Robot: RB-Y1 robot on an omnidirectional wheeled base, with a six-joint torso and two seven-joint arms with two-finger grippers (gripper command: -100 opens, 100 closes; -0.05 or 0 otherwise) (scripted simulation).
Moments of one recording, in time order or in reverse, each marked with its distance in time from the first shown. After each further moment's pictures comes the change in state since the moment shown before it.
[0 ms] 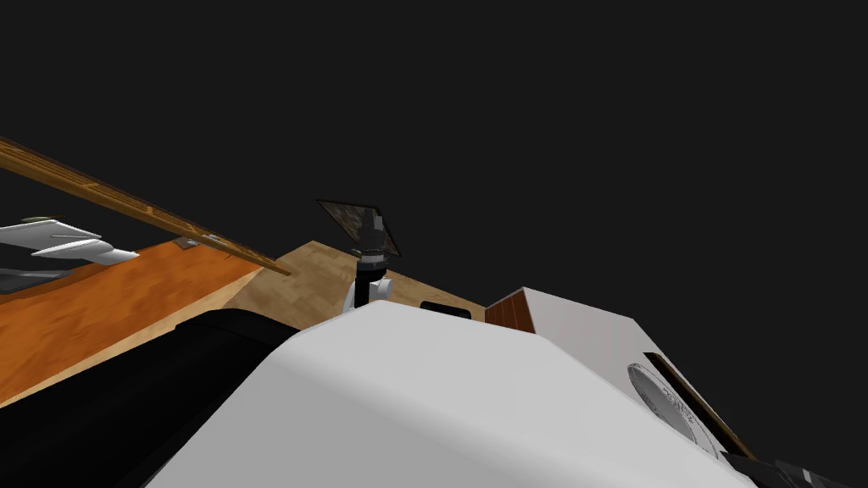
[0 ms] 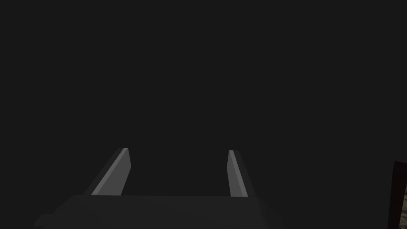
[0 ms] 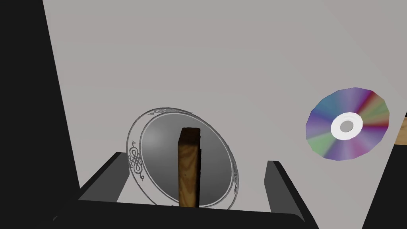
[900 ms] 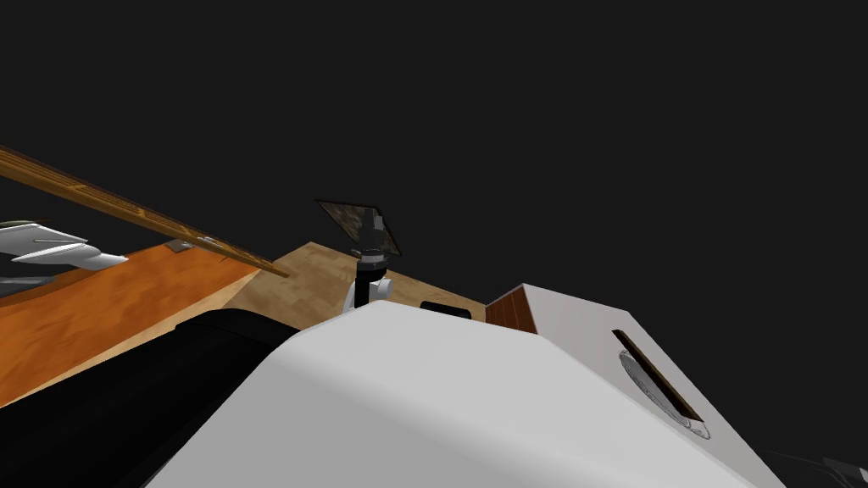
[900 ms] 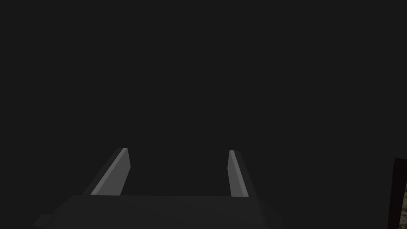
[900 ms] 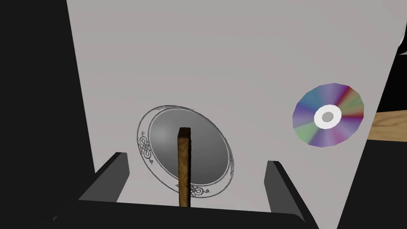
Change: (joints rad) left arm 0.000 0.000 0.000 0.000 0.000 0.000 0.000; right arm -0.031 -0.101 -0.014 -0.014 0.002 -0.089 -0.020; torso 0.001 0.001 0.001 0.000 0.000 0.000
